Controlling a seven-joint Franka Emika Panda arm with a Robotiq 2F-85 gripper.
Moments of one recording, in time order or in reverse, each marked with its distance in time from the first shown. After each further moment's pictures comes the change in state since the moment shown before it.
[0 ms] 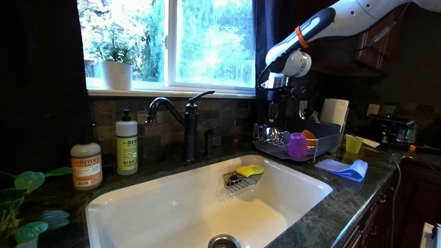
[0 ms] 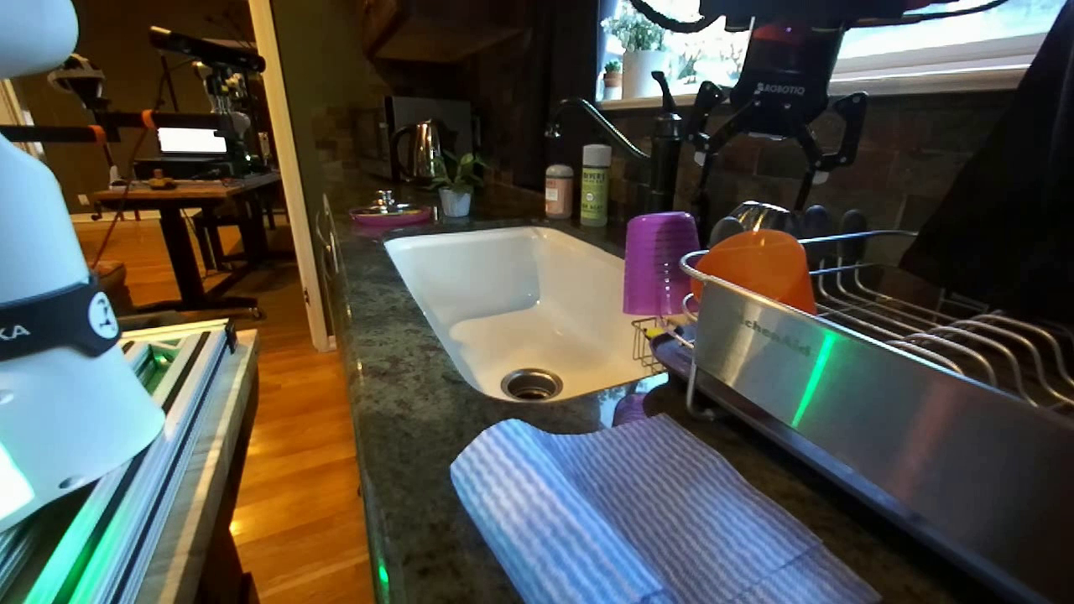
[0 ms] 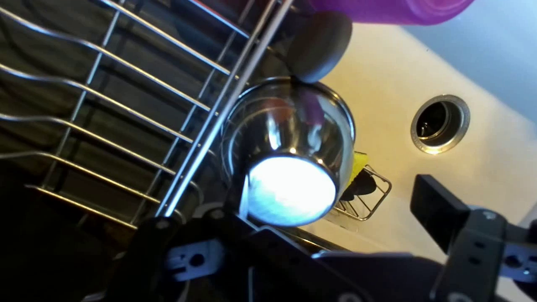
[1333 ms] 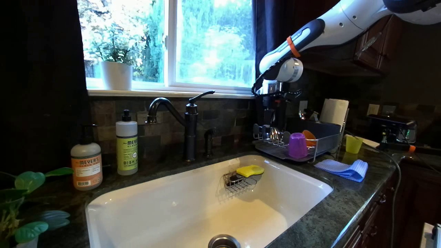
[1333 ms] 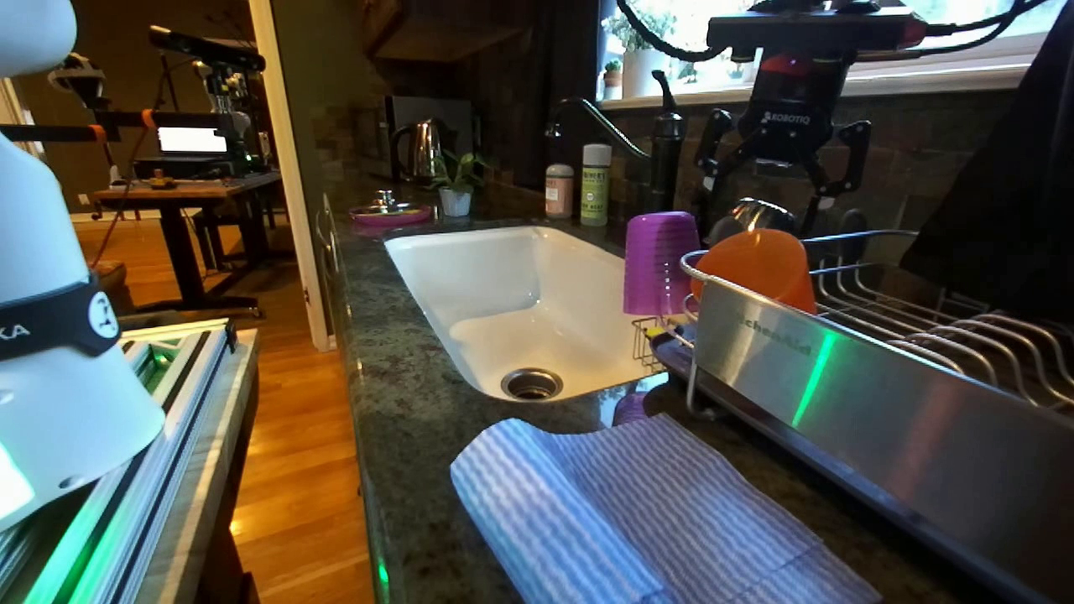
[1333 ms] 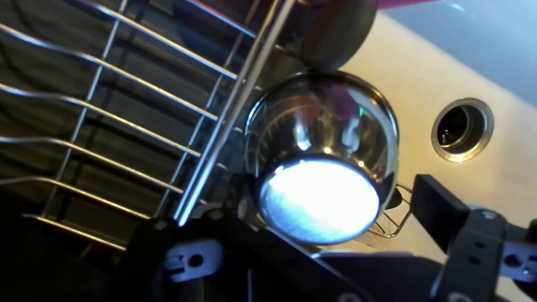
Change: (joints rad) arm 0.012 0.099 0.008 0.093 -0.073 -0.044 0.121
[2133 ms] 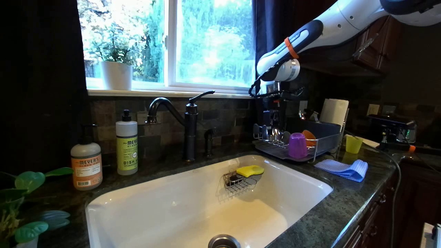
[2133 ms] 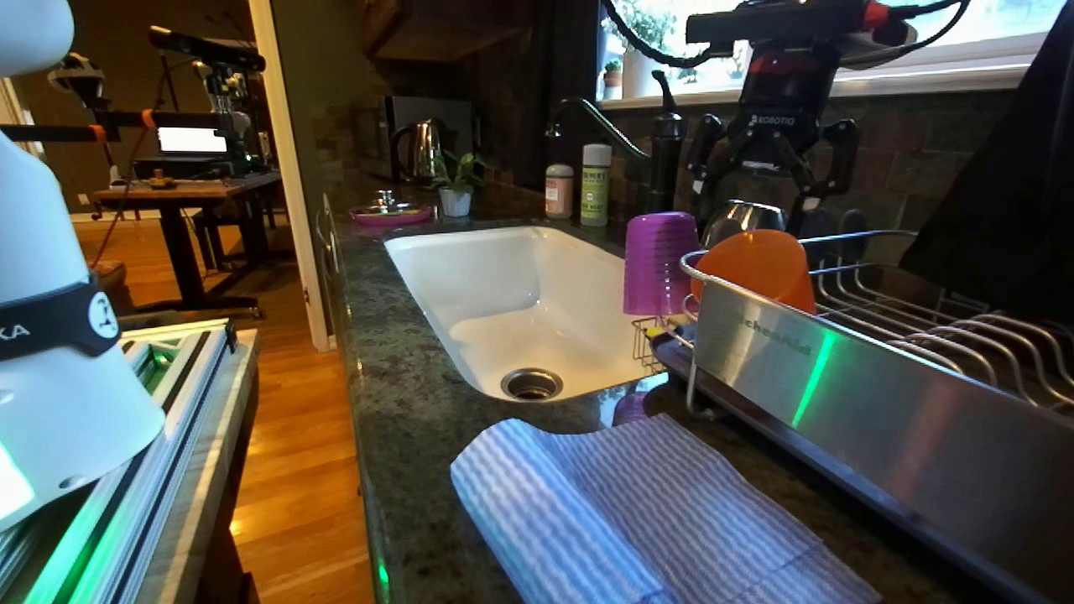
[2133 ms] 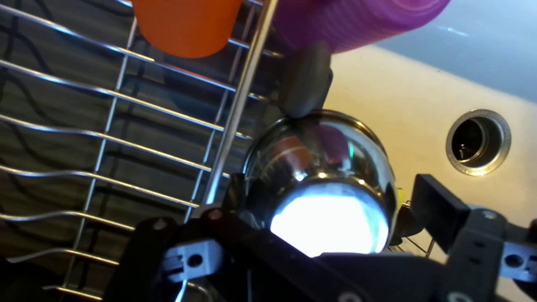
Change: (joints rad) arm 0.022 0.017 -0.002 0.031 -0.090 -0.103 0.216
